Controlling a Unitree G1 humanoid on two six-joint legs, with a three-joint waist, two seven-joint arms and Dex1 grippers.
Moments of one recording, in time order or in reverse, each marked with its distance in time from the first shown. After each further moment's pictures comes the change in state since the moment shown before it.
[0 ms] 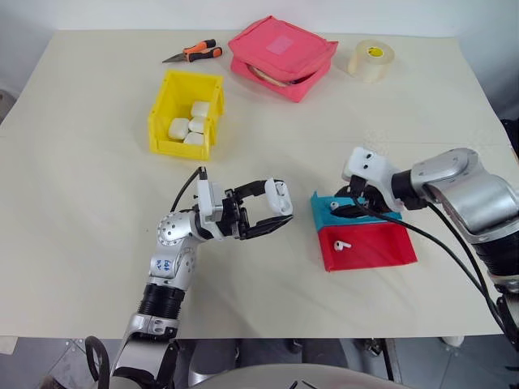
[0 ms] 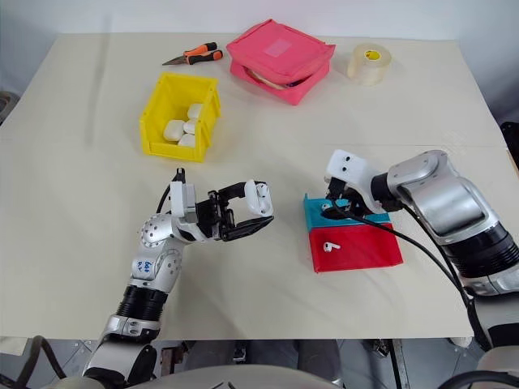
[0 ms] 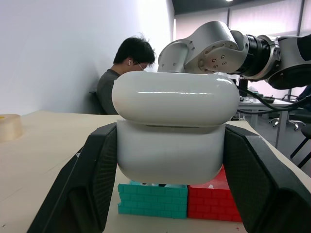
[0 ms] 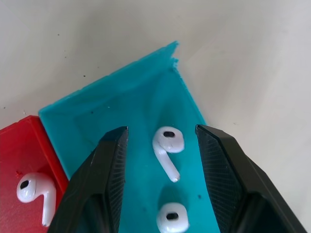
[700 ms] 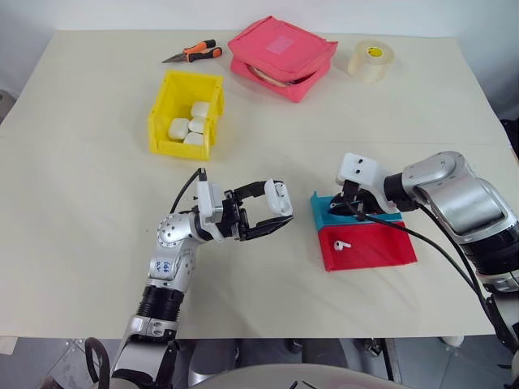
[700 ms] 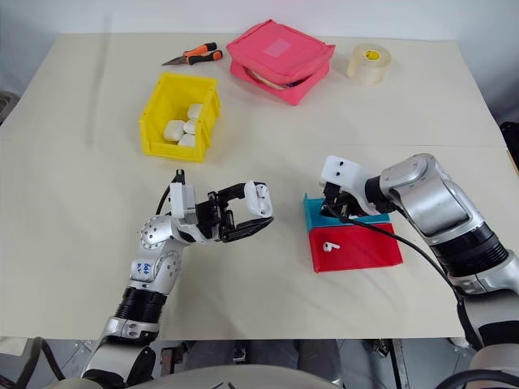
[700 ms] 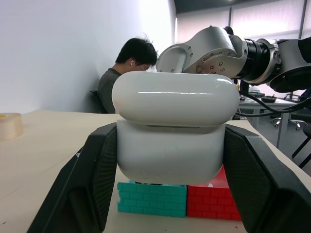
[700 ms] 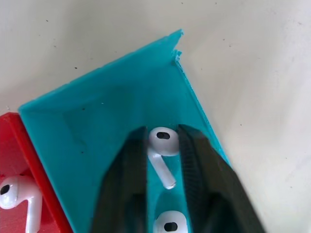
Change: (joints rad) left arm 0.013 0.007 -0.007 -0.020 0.000 0.000 0.008; right arm 0.002 0.032 0.008 0.028 -0.065 -0.027 0.022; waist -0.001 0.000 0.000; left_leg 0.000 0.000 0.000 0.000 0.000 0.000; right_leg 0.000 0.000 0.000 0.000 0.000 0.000
